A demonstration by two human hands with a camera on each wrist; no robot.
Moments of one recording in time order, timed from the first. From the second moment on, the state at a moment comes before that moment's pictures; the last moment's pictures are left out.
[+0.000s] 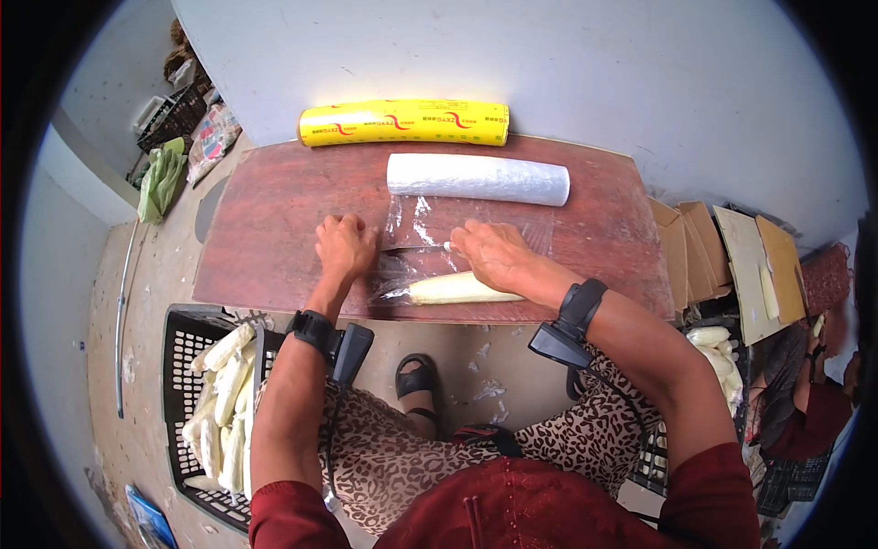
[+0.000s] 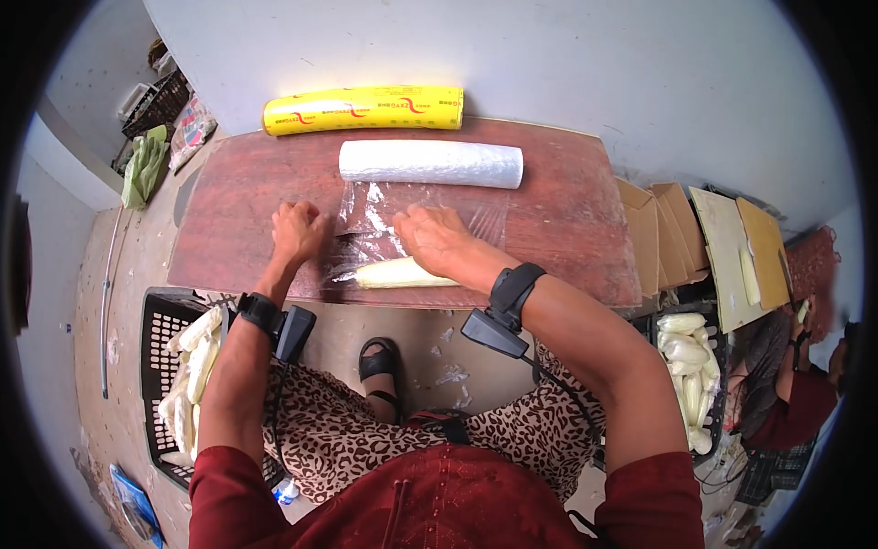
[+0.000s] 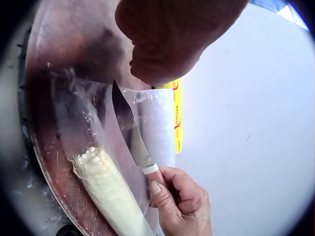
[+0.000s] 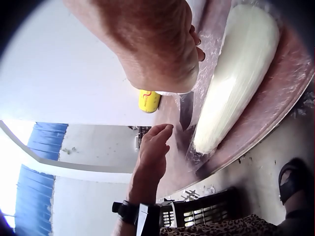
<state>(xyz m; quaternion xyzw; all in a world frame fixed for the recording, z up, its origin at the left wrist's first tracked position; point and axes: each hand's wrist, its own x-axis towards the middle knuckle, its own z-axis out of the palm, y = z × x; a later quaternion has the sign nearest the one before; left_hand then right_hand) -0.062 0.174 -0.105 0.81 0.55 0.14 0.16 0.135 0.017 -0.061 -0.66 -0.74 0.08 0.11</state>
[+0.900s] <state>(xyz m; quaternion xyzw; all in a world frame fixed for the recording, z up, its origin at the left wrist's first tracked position) -0.054 0.163 -0.094 0.95 0.26 0.01 0.16 0.127 0.026 -0.084 -0.64 -0.76 -0.01 0.11</state>
